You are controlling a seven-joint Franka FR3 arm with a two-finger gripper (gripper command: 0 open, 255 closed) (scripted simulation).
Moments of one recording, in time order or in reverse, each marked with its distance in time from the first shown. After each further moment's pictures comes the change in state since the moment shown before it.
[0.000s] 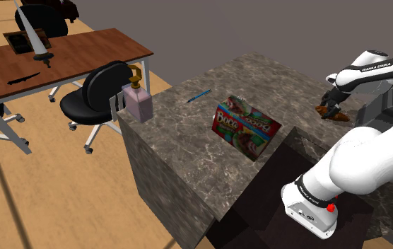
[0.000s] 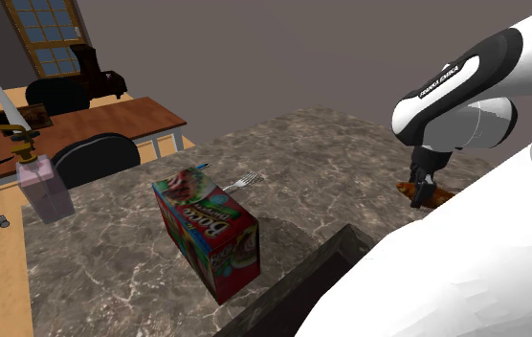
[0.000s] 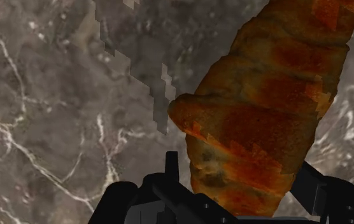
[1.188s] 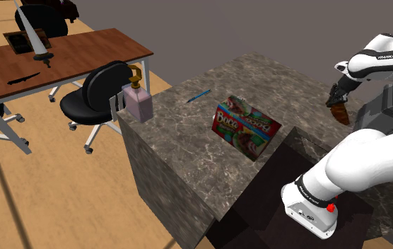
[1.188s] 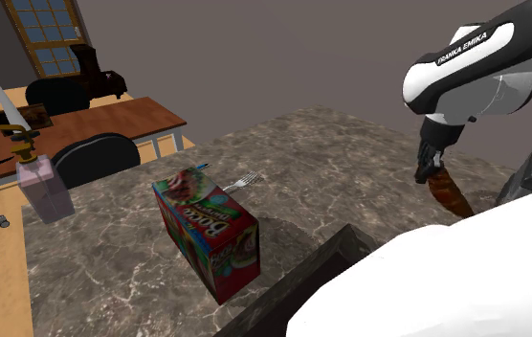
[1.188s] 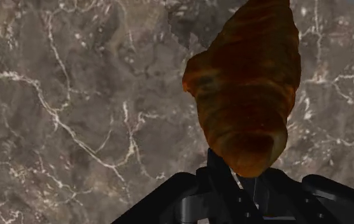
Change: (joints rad) arm -0.128 -0.127 0.193 0.070 -0.017 -0.207 0.024
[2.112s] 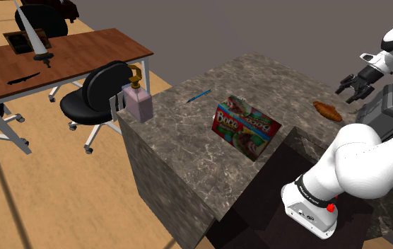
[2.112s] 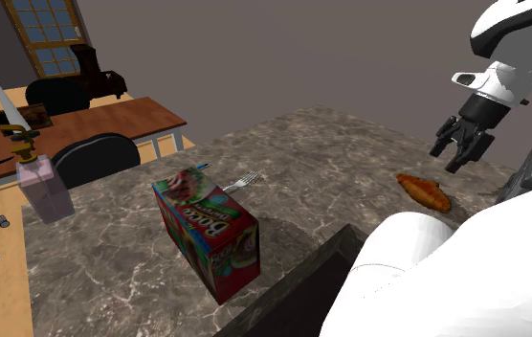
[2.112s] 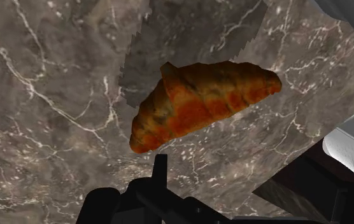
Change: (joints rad) arm 0.372 -0.051 -0.401 0.413 0.303 -0.473 -0.365
